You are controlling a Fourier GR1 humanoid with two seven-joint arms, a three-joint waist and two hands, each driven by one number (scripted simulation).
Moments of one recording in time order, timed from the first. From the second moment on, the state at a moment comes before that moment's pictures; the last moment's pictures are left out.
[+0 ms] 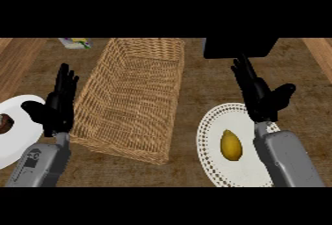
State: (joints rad) left arm -0.27 0.28 -0.08 -1.32 0.24 0.36 -0.10; right arm -0.39 -0.19 0.14 -1.37 -0.19 -0.16 0.04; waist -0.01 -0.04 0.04
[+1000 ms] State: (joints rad) left arm -0.24 0.51 -0.18 -1.47 0.11 0.17 -0.04; right arm -0.46 -0.13 0.58 -1.50 0.06 -0.53 0.15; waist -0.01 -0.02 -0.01
